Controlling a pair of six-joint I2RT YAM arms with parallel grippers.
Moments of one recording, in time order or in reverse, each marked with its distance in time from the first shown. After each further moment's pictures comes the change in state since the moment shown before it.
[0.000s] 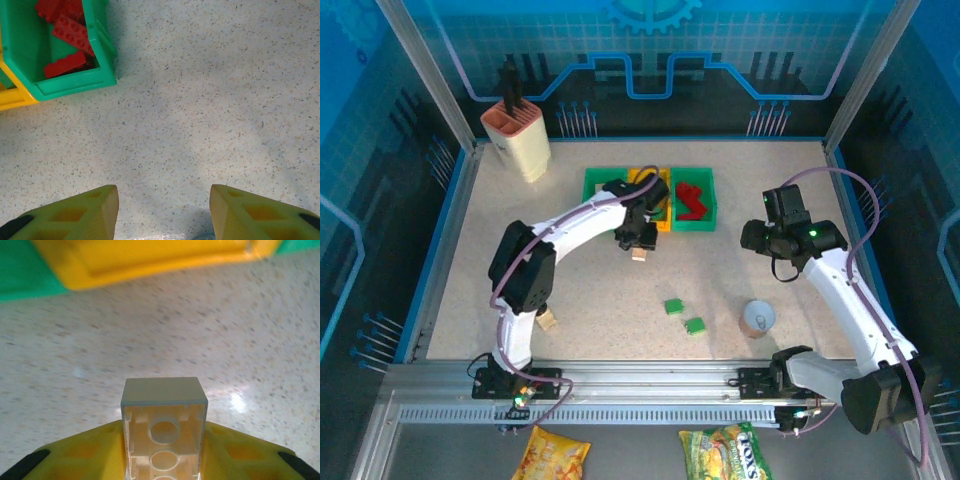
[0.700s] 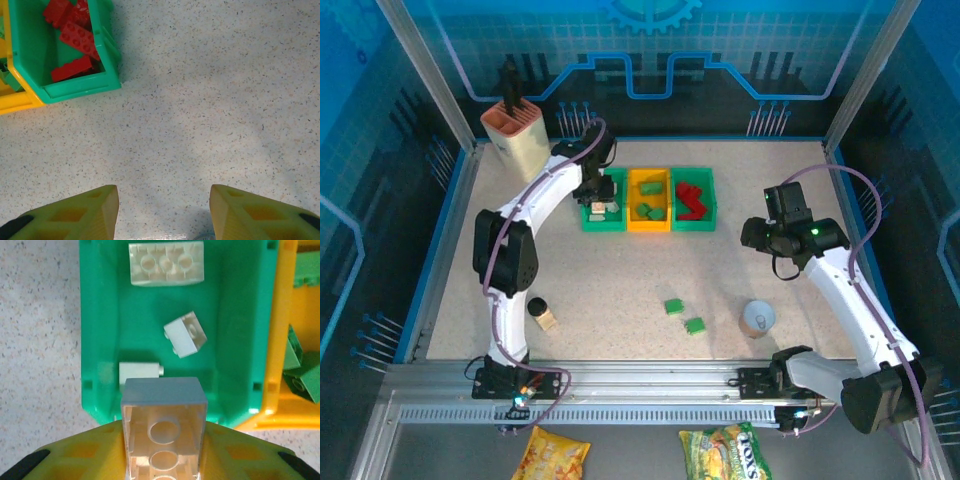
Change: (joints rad) left arm 0.294 0.075 0.227 -0.039 -0.084 0.130; right arm 0.000 0.001 0.027 -0.013 -0.002 0.000
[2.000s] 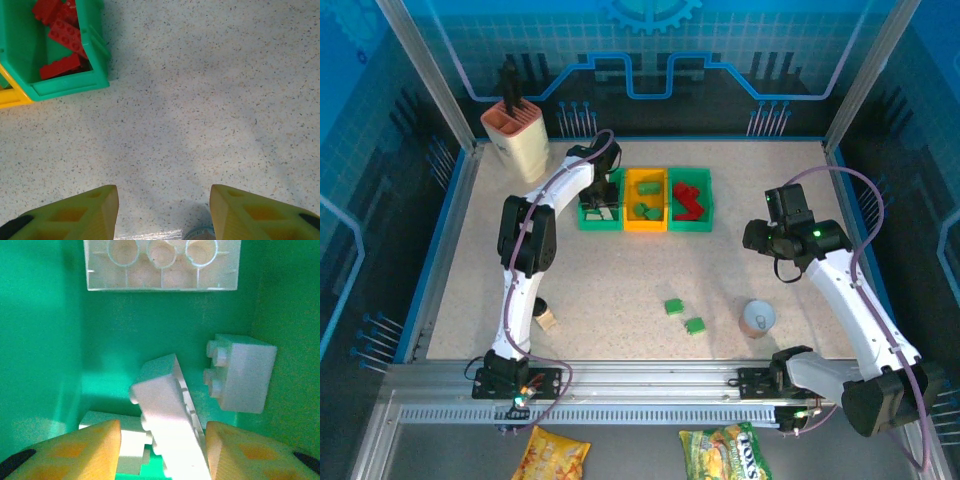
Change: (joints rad) left arm 0.030 0.256 0.134 0.006 0.037 0.002; right arm 0.000 -0.016 0.000 -0.029 0.011 0.000
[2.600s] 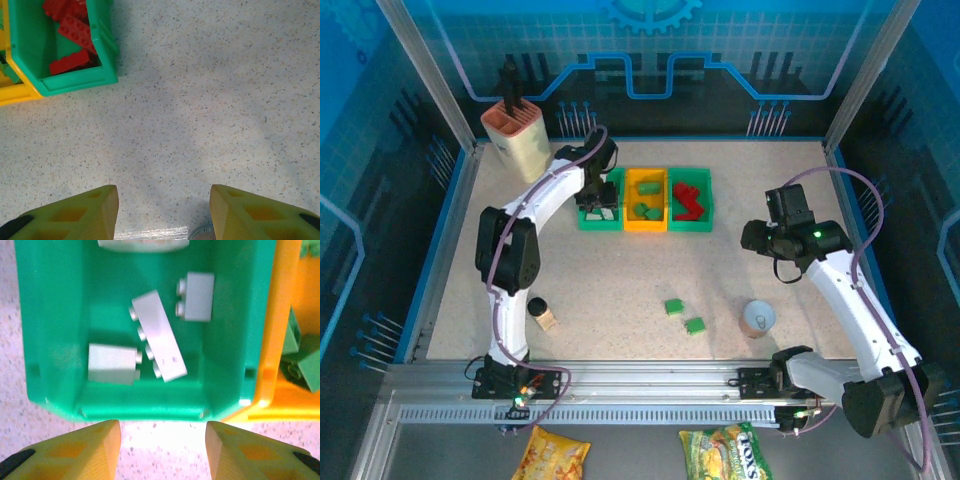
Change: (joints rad) left arm -0.045 -0.277 -0.233 0.027 0.031 -0.025; right arm 0.003 -0.005 -0.005 0.002 -0.037 0.000
